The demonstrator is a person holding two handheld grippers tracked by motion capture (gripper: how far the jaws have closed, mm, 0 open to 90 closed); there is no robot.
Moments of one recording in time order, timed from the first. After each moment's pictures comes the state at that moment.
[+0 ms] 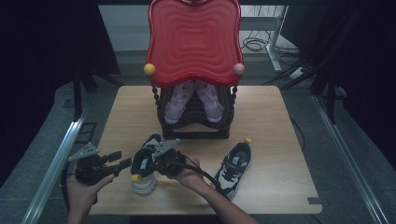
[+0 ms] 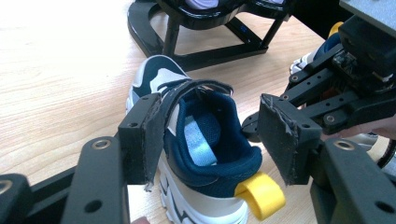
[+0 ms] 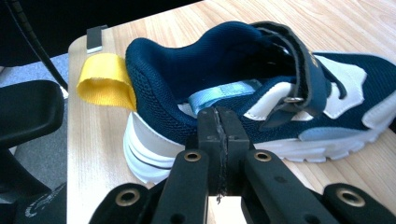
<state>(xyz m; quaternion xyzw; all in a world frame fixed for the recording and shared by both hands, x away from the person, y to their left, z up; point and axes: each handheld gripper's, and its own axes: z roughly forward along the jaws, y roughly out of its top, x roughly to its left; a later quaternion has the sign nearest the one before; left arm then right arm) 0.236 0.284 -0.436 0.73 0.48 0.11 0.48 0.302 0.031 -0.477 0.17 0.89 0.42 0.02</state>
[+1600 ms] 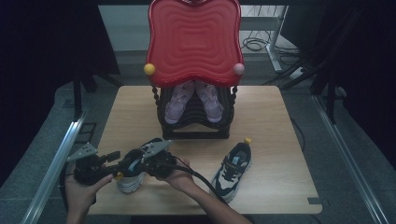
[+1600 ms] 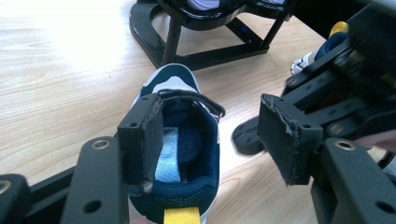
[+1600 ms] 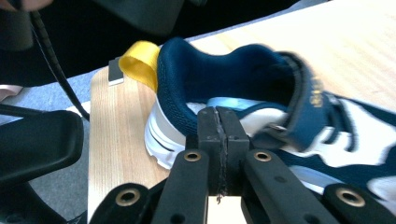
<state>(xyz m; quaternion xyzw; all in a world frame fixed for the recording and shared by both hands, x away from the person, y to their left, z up) 0.236 0.285 -0.436 0.73 0.47 0.11 0.47 0.295 0.052 -0.470 0.16 0.87 0.46 0.02</state>
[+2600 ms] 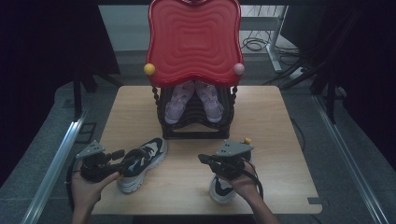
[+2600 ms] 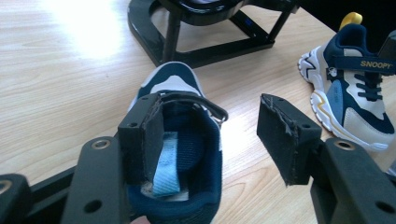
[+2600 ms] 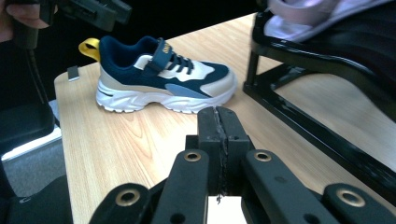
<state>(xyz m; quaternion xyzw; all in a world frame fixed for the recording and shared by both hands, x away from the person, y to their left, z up) 0.246 0.271 -0.440 0.74 0.47 0.12 0.46 0.273 -0.134 -0.437 0.25 0.82 0.51 0.11</state>
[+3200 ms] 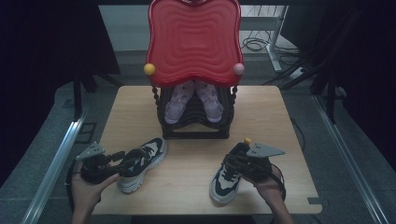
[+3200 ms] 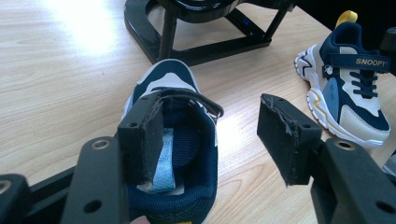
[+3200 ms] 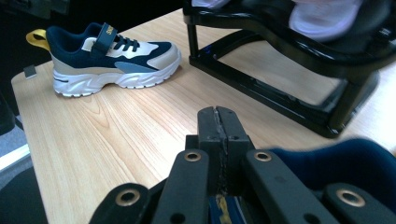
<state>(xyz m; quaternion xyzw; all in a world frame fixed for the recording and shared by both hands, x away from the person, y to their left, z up) 0.242 0.273 -0.442 0.74 0.47 0.11 0.46 0.269 -0.207 -0.450 0.32 0.79 0.50 0.13</state>
